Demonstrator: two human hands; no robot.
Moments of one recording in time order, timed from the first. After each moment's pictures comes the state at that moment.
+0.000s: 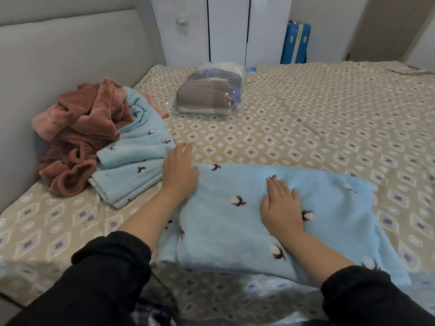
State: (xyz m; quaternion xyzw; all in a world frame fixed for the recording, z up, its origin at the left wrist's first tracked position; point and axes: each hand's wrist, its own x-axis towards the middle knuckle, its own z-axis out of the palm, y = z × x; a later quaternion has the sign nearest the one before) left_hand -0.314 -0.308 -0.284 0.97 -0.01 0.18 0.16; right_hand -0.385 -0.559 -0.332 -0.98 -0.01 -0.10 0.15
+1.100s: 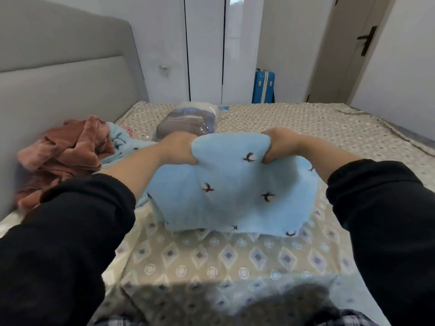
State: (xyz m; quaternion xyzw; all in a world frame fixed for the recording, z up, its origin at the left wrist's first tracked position) left_hand -0.306 -0.357 -0.117 0.96 -0.23 0.07 0.13; right_hand -0.321 -0.649 -0.089 -0.98 -0.11 0.03 0.16
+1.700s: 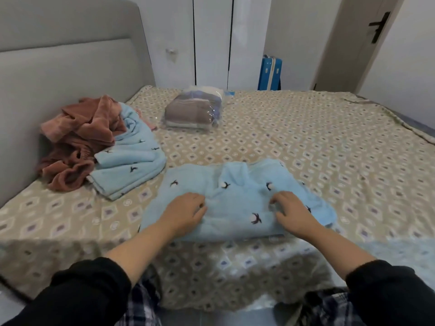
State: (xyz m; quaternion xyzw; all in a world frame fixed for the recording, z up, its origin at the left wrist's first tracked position) left_hand -0.451 -0.344 -0.292 0.95 -0.25 0.07 0.17; right_hand -0.470 -0.667 -0.278 -0.97 -0.12 -0.03 0.20
